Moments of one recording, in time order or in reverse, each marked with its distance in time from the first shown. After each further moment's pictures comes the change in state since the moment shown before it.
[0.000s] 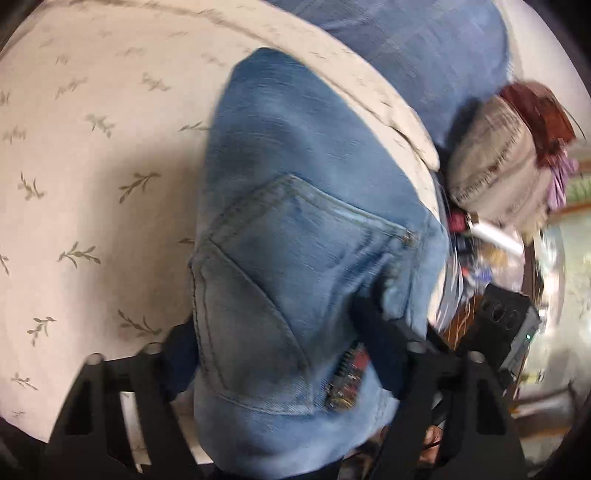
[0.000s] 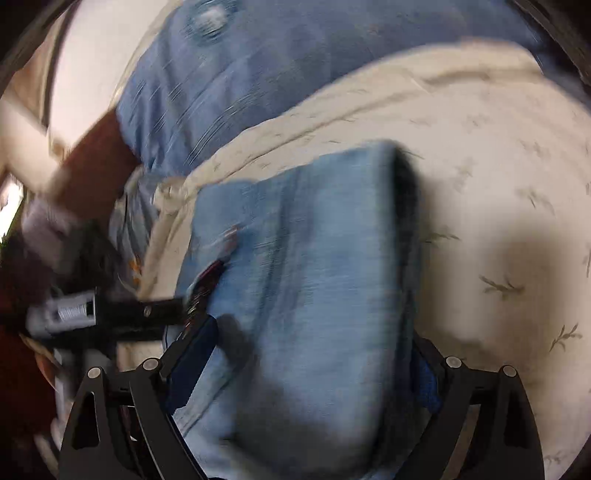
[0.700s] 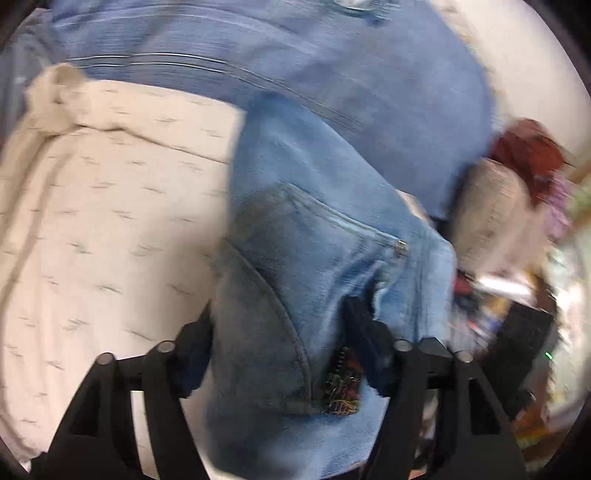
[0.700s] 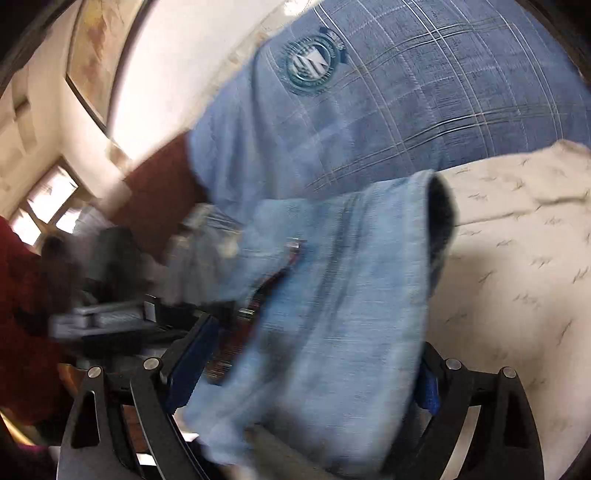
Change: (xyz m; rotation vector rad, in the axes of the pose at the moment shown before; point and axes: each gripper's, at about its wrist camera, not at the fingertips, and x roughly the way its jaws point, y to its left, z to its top) left arm -0.084 0.010 0.062 0.001 -0.284 0.162; right arm 0.024 0.058 0.075 -0.096 -0.179 -0.030
